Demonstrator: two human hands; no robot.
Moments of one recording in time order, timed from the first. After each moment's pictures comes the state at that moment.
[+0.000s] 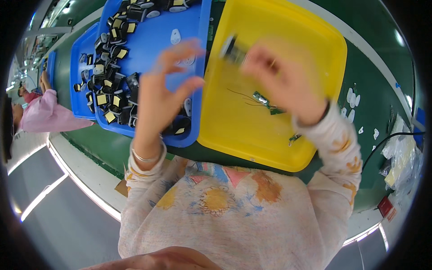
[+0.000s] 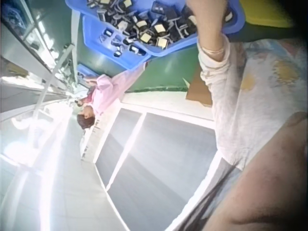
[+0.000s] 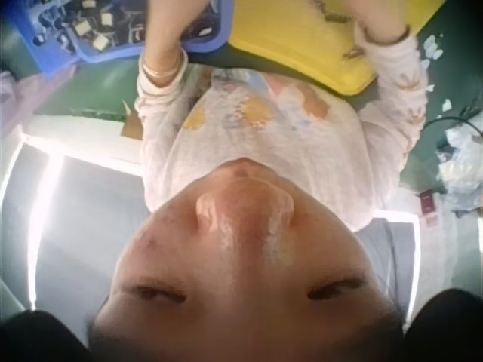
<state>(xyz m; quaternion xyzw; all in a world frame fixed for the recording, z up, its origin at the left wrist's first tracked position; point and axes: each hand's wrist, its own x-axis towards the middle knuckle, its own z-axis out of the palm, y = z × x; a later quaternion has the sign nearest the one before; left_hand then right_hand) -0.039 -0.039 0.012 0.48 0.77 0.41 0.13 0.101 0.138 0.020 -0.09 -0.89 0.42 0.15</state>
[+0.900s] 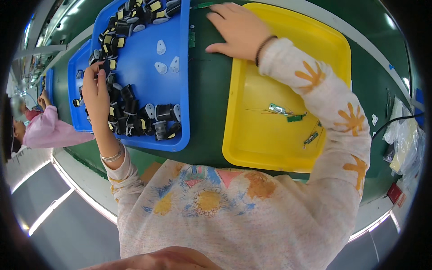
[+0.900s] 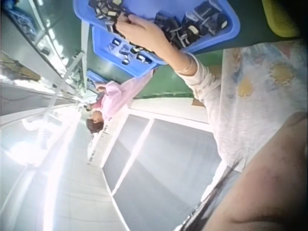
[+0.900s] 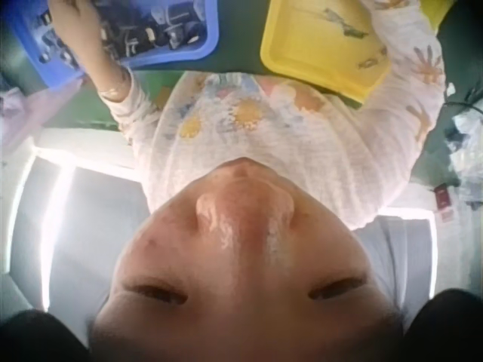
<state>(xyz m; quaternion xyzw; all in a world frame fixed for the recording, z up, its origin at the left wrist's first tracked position) -0.132 -0.093 0.019 0.38 0.89 0.23 -0.12 0.041 0.175 -0.028 -0.03 -0.98 0.11 0.14</state>
